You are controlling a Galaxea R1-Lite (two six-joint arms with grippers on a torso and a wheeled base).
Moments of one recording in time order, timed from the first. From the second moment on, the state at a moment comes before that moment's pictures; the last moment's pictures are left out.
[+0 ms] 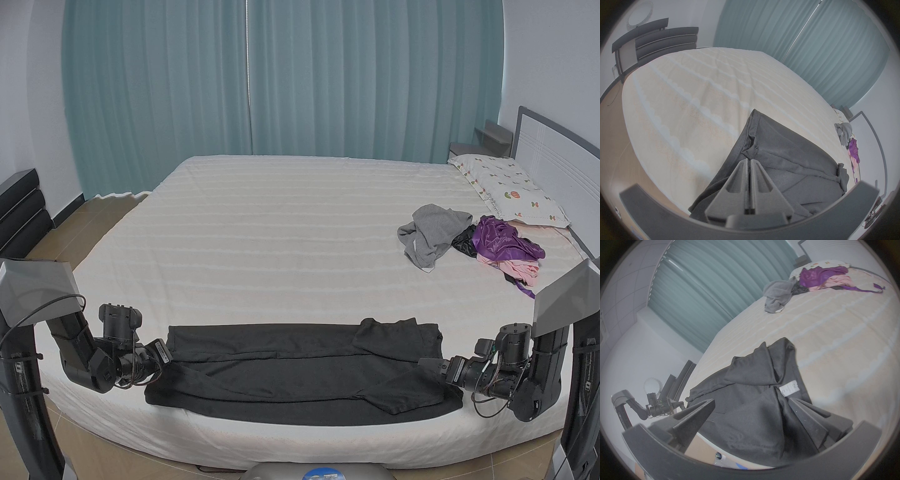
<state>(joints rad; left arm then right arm) -0.03 2.23 -0.54 -0.88 -0.01 -0.59 0.13 2.36 -0.23 -1.55 0.34 0.55</state>
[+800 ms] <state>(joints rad) -0.03 2.25 -0.56 -0.88 -0.01 -0.62 0.10 2.51 -0.37 -1.55 0.43 0.49</state>
